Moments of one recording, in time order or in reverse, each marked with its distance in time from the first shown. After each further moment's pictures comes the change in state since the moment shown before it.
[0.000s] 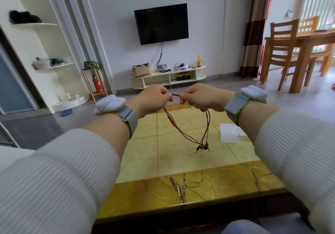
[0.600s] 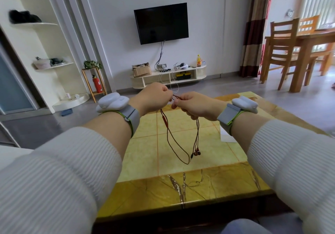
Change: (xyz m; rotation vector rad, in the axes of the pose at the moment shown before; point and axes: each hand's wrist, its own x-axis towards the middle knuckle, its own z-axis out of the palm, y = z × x) left_hand 0.000 0.007 0.000 0.160 0.057 0.028; right_hand -0.001 0.005 0.030 0.156 -0.010 -0.002
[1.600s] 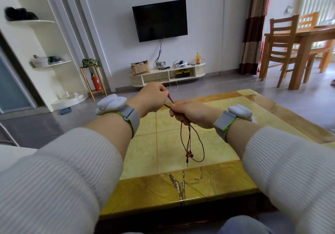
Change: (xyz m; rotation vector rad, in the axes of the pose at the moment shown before) left_hand 0.007 -0.008 0.015 -0.220 0.048 -0.096; right_hand 0.000 0.016 0.021 0.189 -0.101 0.010
